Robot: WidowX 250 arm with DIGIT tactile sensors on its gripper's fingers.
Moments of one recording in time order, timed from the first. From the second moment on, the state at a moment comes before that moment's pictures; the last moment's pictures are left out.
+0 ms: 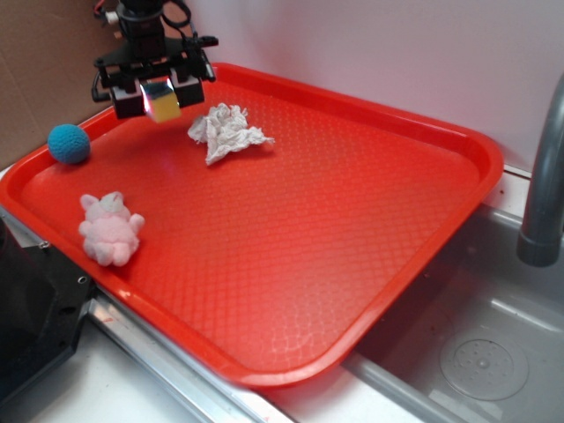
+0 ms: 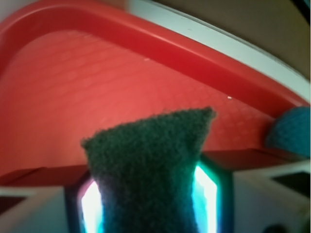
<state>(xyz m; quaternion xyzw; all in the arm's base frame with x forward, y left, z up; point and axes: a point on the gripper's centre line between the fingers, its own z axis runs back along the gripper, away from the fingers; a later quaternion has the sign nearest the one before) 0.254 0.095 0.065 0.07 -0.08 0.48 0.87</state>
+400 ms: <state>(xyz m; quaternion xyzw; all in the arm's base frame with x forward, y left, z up) 0.234 0.002 0.127 -0.04 -0.04 0.26 0.96</state>
